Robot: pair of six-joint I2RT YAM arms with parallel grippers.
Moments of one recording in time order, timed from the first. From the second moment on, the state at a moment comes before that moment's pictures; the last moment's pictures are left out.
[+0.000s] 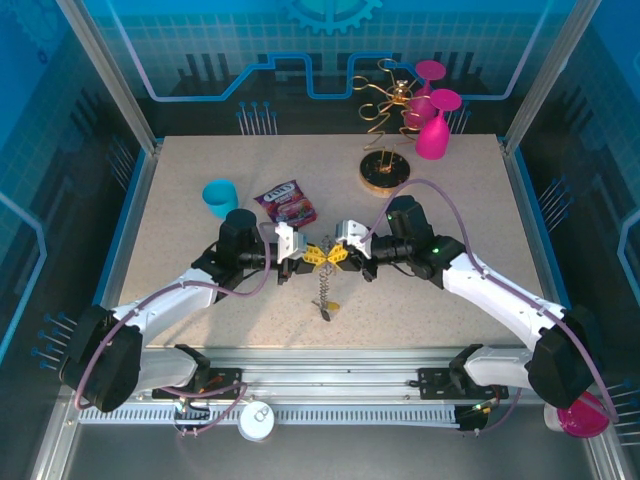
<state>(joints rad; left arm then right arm) -0.46 1.24 0.64 0.28 0.95 0.34 0.60 1.24 0.90 -0.26 -0.71 -0.52</state>
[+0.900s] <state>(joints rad) -0.47 1.26 0.79 -0.09 0.85 0.51 0.62 1.36 1.11 -0.56 -0.63 -0.61</state>
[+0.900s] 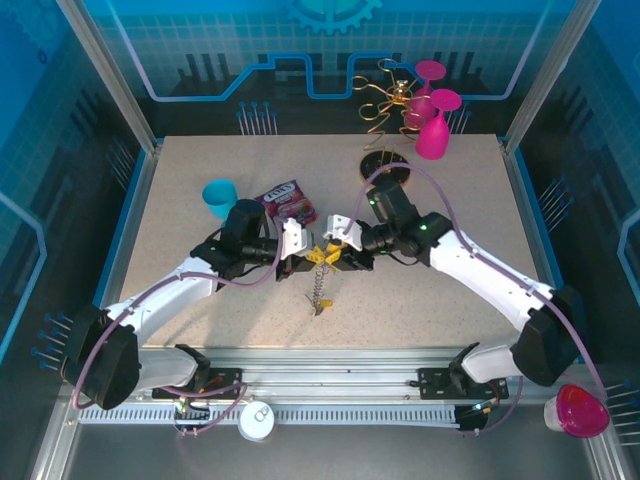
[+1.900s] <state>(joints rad) -0.47 1.26 0.70 0.20 0.88 0.35 0.58 1.21 0.81 -0.18 -0.61 -0.37</state>
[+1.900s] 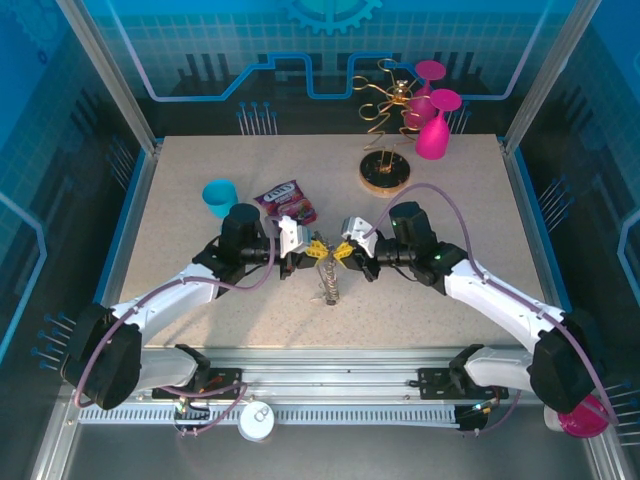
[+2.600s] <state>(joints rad) -0.47 1.27 0.67 0.38 0.92 0.22 0.59 1.25 0.90 -0.29 -0.61 -0.44</state>
